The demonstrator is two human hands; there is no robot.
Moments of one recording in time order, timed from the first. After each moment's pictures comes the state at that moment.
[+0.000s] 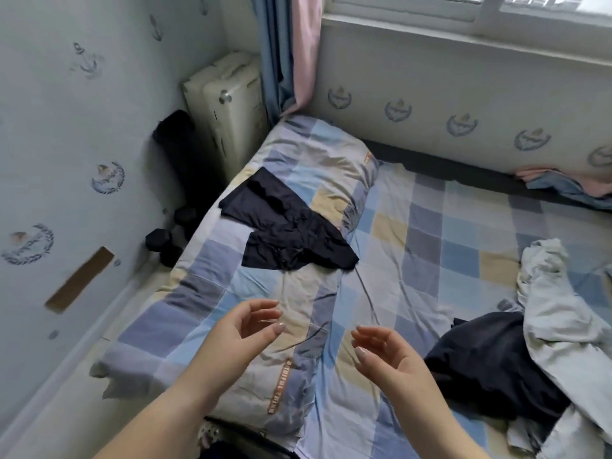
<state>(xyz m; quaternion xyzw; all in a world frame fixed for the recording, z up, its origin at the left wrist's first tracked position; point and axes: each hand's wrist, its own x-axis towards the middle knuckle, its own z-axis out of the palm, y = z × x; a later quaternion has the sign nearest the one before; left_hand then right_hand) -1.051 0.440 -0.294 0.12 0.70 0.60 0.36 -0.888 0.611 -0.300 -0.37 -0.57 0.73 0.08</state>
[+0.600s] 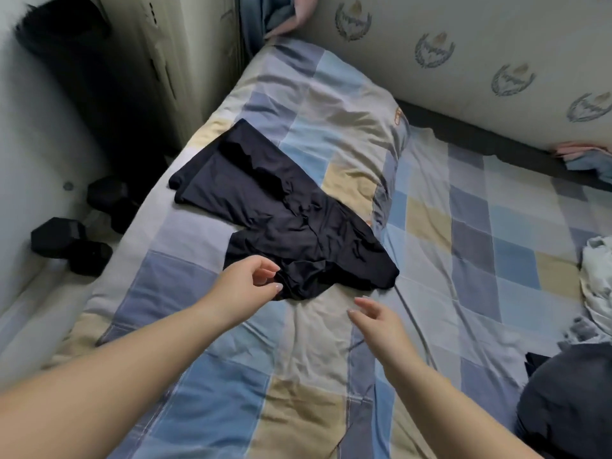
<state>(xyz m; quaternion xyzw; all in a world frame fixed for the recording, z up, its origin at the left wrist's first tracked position) -1.386 0.563 -0.590 0.24 0.80 0.41 0.37 -1.200 0.712 -0.613 -0.54 -0.67 0.51 -0.01</state>
